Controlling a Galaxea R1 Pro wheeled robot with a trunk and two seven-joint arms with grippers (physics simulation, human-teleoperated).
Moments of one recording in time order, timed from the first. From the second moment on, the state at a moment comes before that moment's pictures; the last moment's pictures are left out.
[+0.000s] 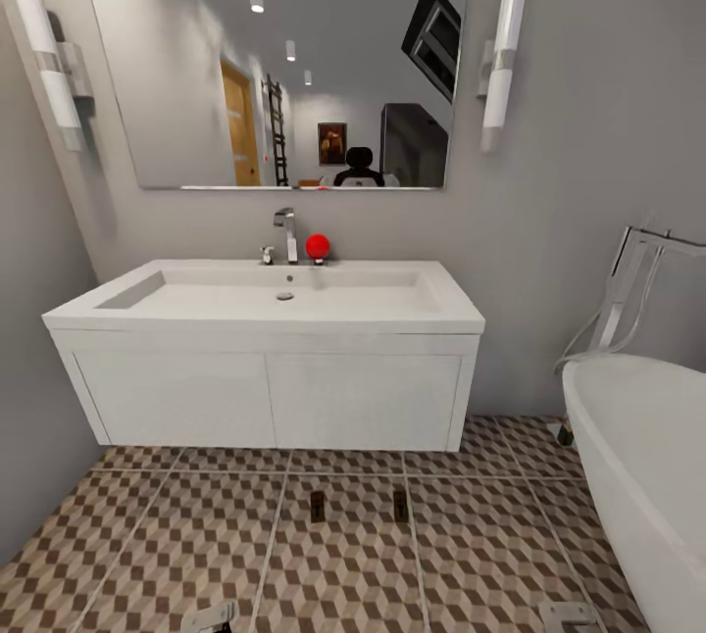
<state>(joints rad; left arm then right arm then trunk) -0.40 -0.04 -0.10 0.00 0.17 -0.48 0.34 -0.48 -0.10 0.21 0.03 -0.16 -0.15 -0.22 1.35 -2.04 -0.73</state>
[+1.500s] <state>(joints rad) -0.33 -0.05 -0.10 0.00 0.16 -0.22 0.33 -0.44 -0.10 0.21 0.03 -0.16 -0.15 -0.22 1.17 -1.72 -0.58</state>
